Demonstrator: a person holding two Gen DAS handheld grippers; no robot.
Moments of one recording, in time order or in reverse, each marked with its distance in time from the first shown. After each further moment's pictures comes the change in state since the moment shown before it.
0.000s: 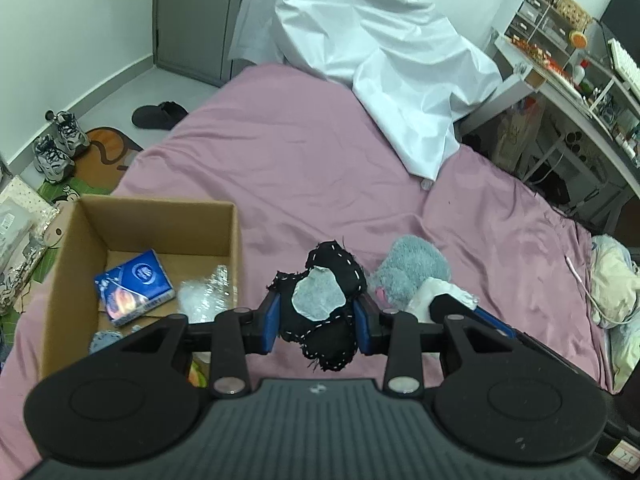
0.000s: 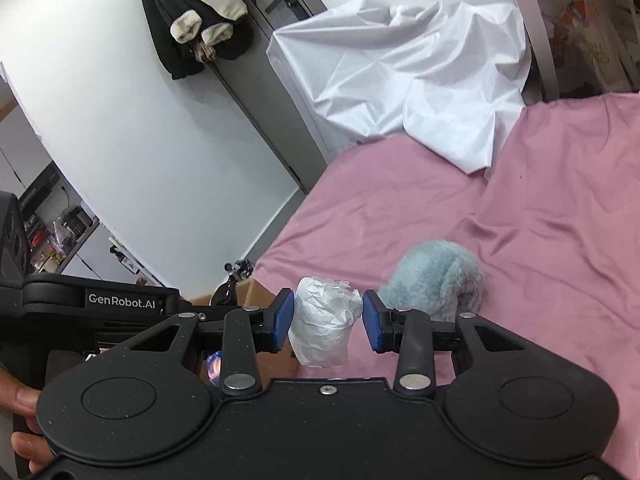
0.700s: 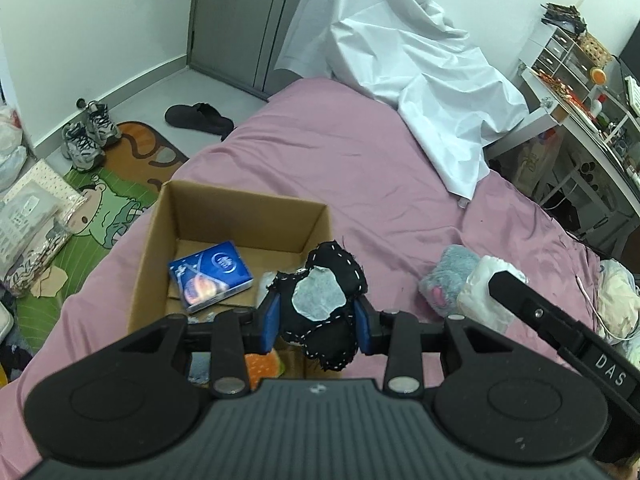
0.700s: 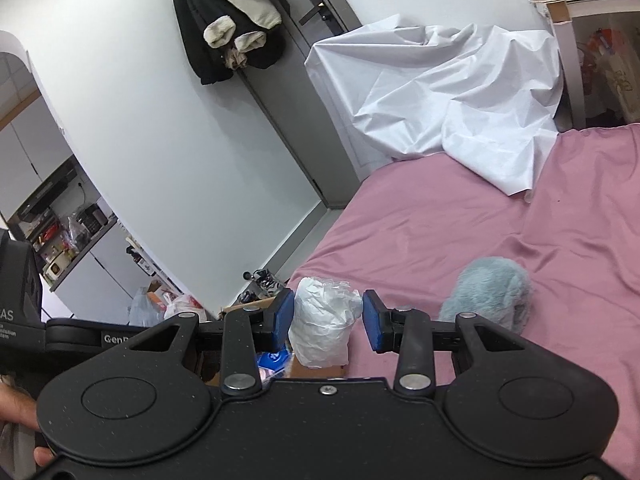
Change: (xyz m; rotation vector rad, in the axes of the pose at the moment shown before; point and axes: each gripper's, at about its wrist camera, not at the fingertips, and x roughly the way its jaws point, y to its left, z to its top) left arm -0.030 0.070 -0.014 -0.077 -0.035 0.018; right arm 0.001 0.047 -0.004 -0.054 -0.039 0.039
